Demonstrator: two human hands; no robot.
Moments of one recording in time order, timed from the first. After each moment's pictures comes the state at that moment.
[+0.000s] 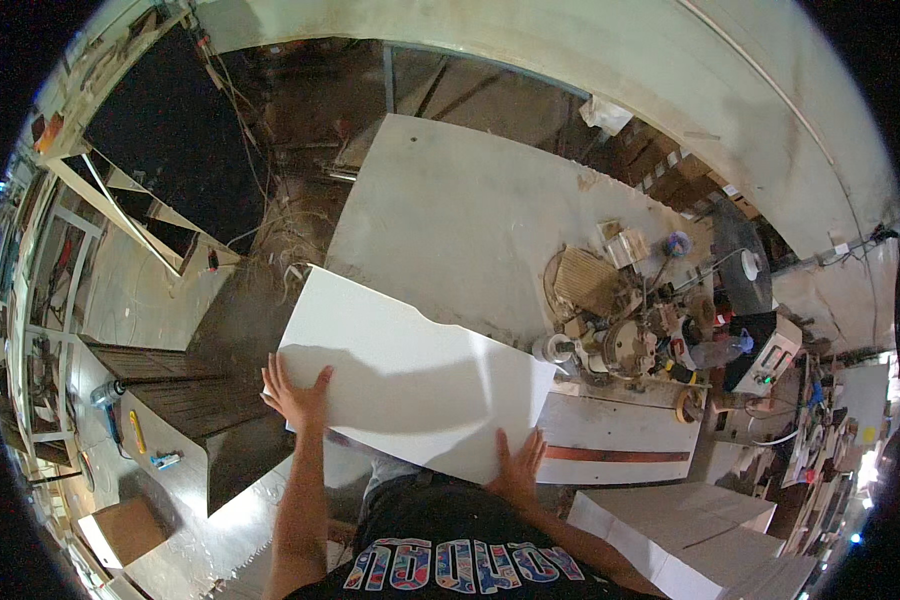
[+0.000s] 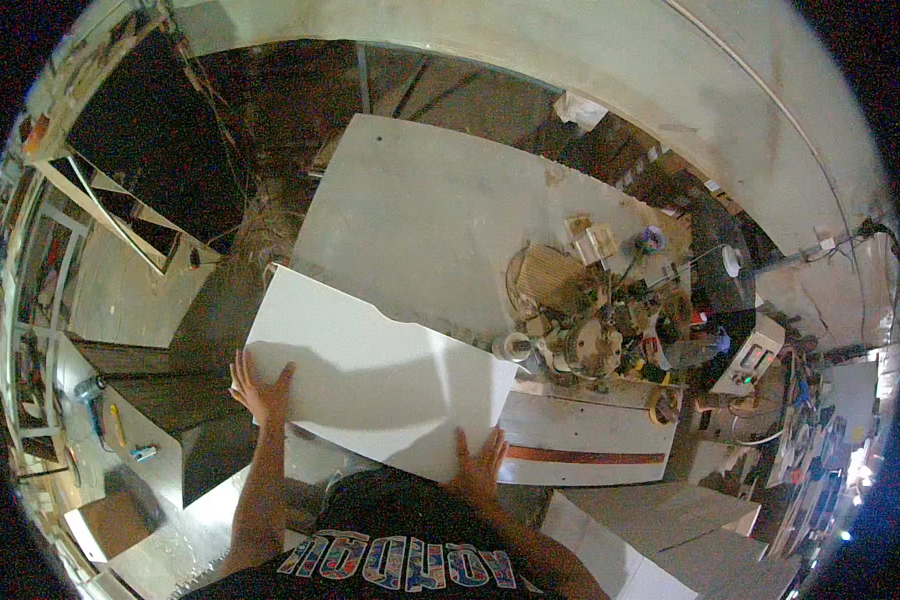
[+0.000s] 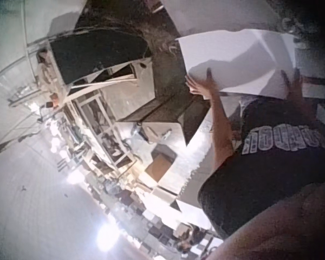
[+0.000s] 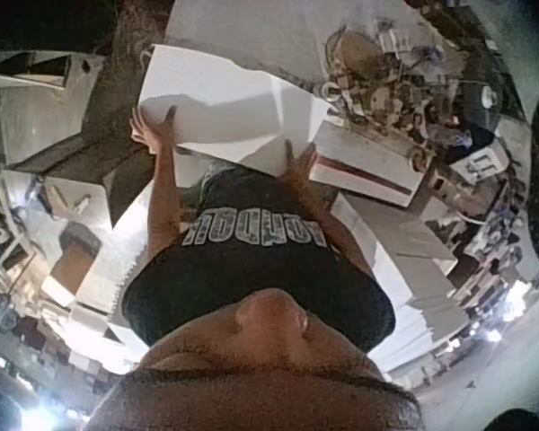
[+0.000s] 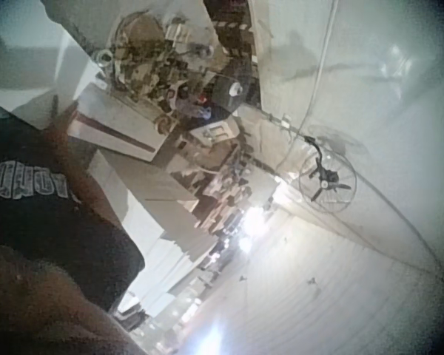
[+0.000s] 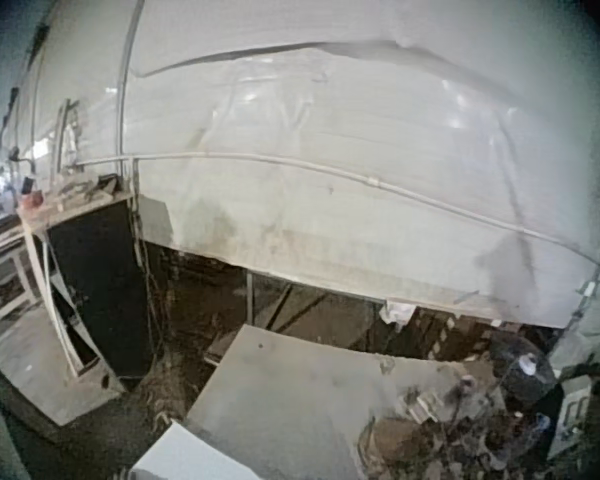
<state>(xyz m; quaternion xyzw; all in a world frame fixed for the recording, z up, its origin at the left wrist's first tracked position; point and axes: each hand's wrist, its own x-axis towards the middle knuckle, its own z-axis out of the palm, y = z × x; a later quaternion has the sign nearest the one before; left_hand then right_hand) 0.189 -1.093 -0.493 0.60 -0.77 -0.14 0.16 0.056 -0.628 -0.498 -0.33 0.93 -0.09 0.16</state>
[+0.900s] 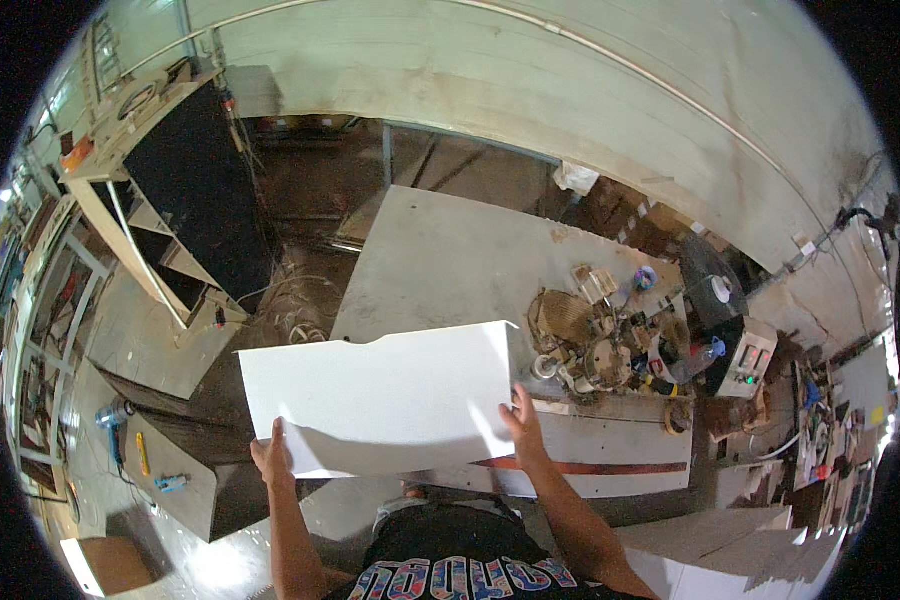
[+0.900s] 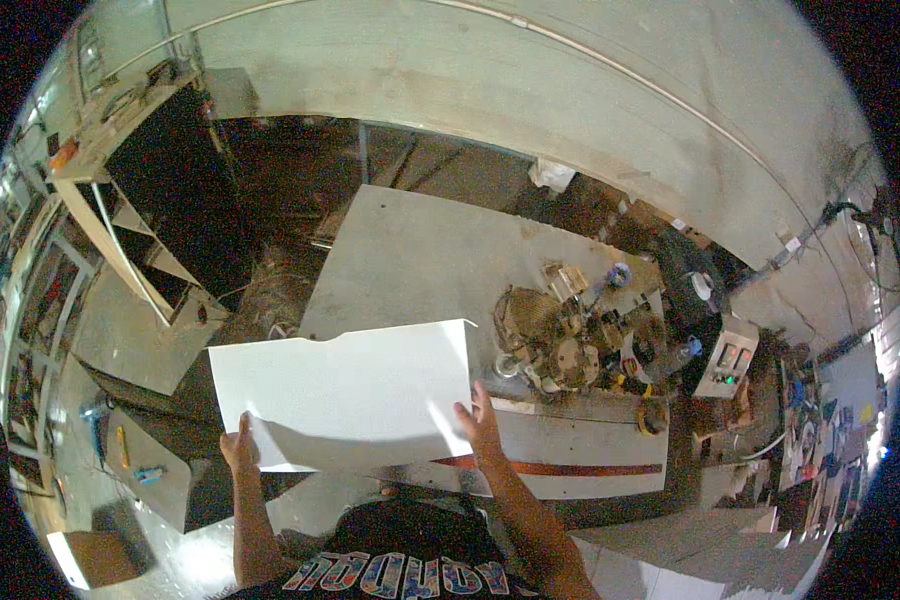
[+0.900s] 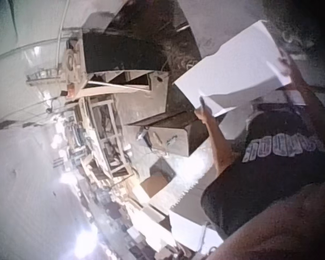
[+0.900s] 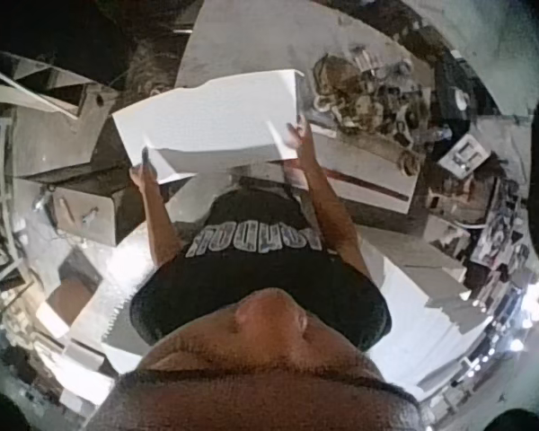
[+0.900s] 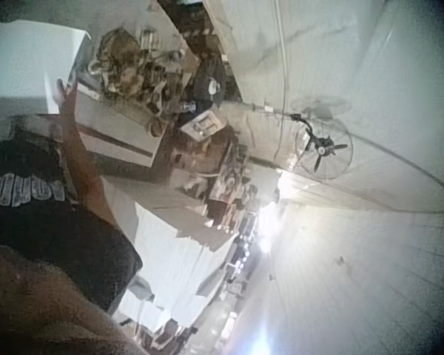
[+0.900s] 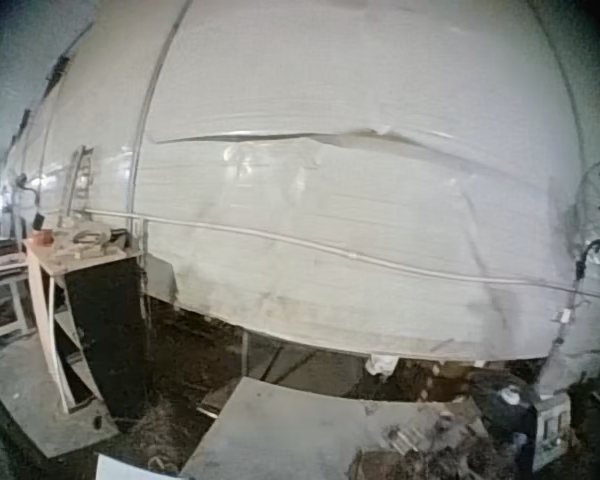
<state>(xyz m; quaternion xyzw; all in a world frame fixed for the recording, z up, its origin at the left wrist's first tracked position) 0.347 -1.145 -0.511 0.66 -0.42 -0.56 0.29 -0.029 -0.729 -0.392 -0.06 0.68 -0.66 0.32</state>
